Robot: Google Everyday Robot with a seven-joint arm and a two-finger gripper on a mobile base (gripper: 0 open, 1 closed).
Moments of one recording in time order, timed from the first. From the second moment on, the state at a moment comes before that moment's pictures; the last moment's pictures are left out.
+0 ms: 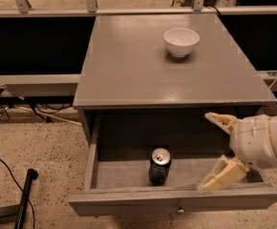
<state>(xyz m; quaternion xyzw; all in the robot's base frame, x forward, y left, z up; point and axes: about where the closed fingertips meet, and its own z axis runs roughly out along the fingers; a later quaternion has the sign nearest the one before) 0.397 -0.151 0.825 -0.58 0.72 0.15 0.35</state>
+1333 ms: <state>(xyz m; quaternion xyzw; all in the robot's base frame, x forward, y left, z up) 0.428 -0.113 0.750 -0.59 0.66 0.20 0.42</state>
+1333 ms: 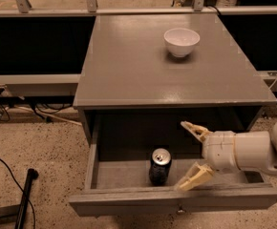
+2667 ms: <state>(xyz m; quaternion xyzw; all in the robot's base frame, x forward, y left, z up) 0.464 -0.089 0.682 -0.59 0.63 0.25 0.44</state>
